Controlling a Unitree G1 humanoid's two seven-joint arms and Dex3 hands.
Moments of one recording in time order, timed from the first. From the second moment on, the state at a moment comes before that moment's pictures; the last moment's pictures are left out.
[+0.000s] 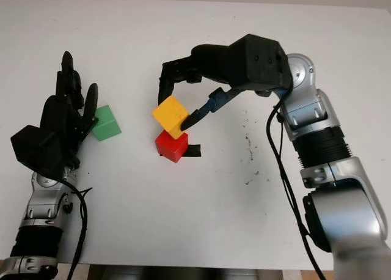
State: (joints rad) left arm -0.39 0.23 0.17 0.30 0.00 -0.23 0.02; right arm -0.99 -0.49 0.22 0.46 -0.07 -0.11 0.94
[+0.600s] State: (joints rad) left arm -0.39 0.23 0.17 0.30 0.01 -0.23 0.02; right arm -0.98 -0.47 0.22 0.49 -0.06 -0.04 0.96
